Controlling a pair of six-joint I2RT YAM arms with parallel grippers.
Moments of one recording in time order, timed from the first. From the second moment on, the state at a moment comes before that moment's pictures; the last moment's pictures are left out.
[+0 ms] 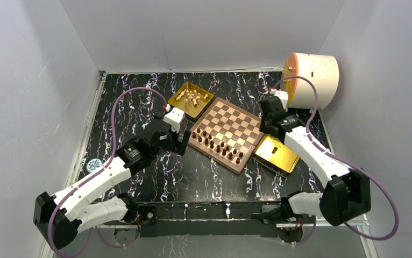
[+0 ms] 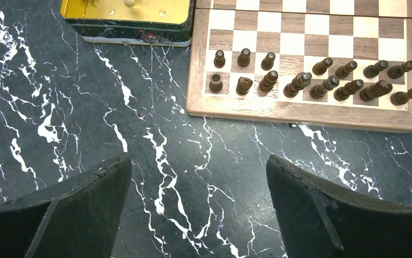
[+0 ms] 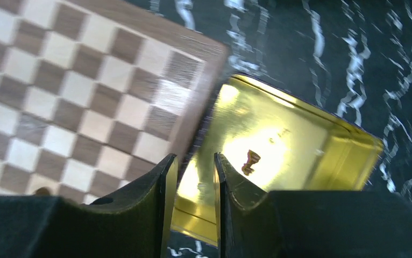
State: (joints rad) left arm -0.75 1.01 0.81 -0.37 -0.24 -0.07; right arm 0.47 1.29 1.02 -0.60 0.40 0.43
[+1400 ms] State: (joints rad) left arm -0.75 0.93 0.73 -0.32 -0.27 -0.04; right arm 0.16 1.36 0.67 -0.40 0.22 0.57
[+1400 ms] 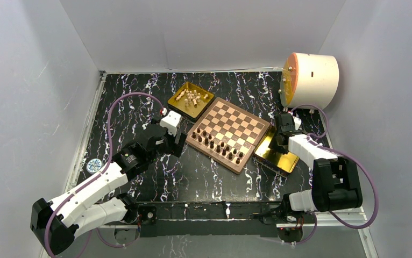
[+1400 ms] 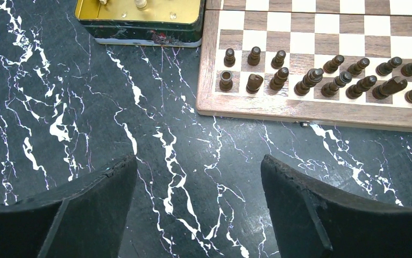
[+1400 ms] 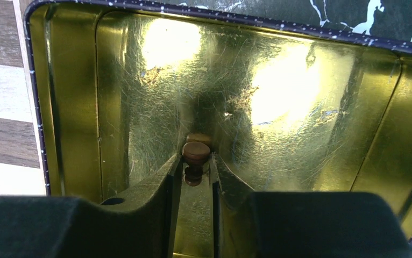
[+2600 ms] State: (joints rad) left arm -0.75 1.19 0.92 -0.10 -0.07 -0.39; right arm 0.16 1.10 0.87 -0.36 -0.29 0.89
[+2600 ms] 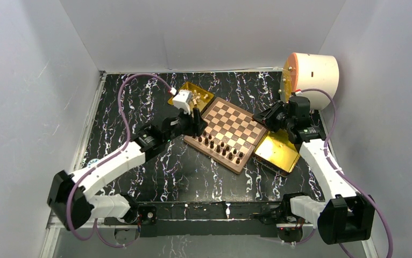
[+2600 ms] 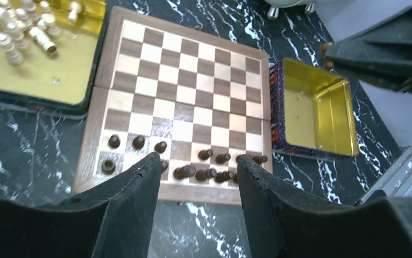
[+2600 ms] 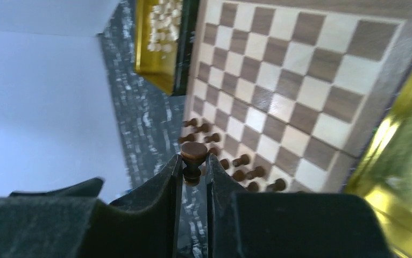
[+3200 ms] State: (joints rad) left arm -0.82 1.59 1.05 0.34 0.05 -0.43; right arm 0.16 1.03 0.73 0.03 -0.45 1.38
